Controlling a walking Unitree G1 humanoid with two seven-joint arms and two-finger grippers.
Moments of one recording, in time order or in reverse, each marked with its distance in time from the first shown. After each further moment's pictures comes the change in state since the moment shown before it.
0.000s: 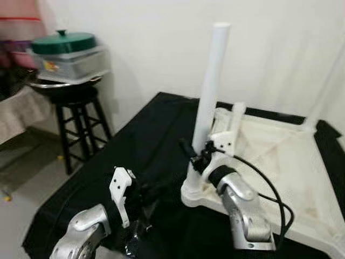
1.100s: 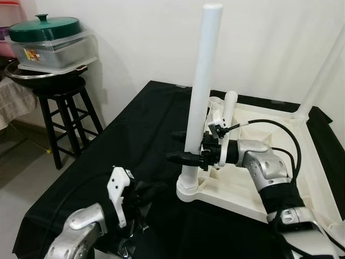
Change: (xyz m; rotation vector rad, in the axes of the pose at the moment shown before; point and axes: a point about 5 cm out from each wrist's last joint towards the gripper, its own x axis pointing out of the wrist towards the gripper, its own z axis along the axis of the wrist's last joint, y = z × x) left arm -0.007 0.006 0.008 0.047 0.023 -0.021; right arm 0.034 -0.031 0.040 -0.032 0.136 0.959
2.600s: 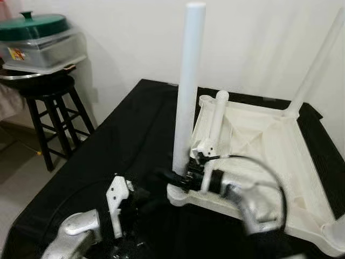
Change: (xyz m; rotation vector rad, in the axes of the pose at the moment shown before) left arm -0.005 -0.014 -0.009 0.022 0.028 -0.145; right arm 0.019 0.034 -0.027 -0.036 -0.003 -0.099
